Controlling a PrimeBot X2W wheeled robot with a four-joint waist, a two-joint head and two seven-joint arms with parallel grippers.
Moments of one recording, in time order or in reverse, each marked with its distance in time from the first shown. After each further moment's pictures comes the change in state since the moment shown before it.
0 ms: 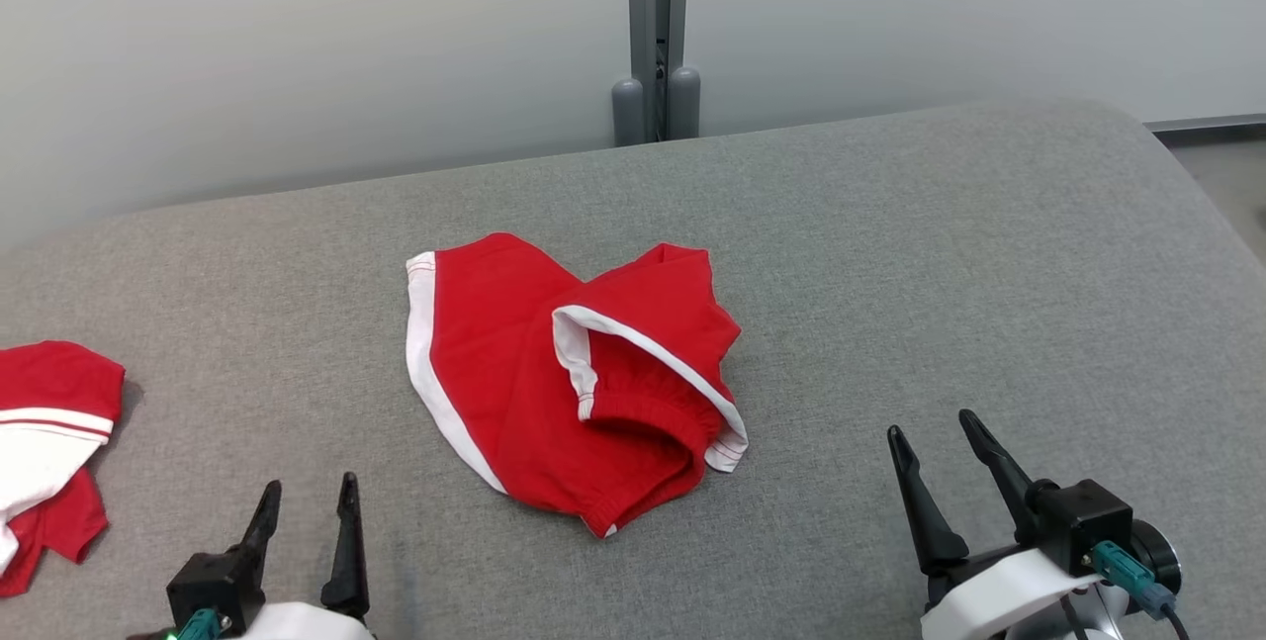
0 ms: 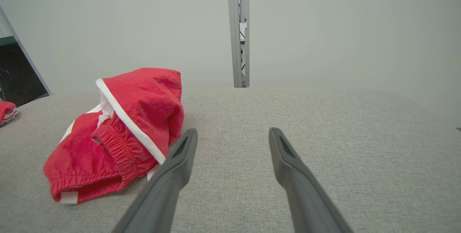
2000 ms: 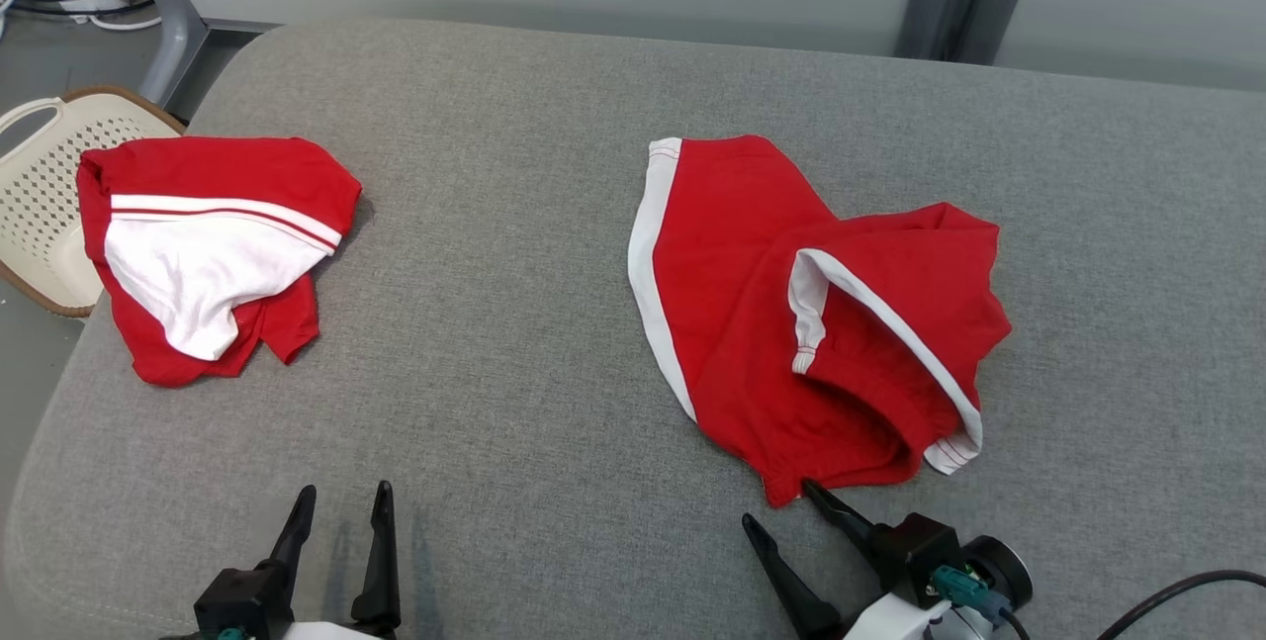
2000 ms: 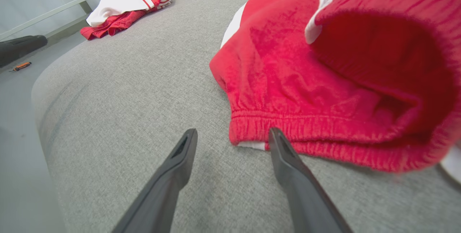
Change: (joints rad) left arm 0.076 -0.049 0.029 -0.093 0.065 -0.043 0.000; right arm -0.100 -0.028 0.368 0.187 0.105 0.000 -0.002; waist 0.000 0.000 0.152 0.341
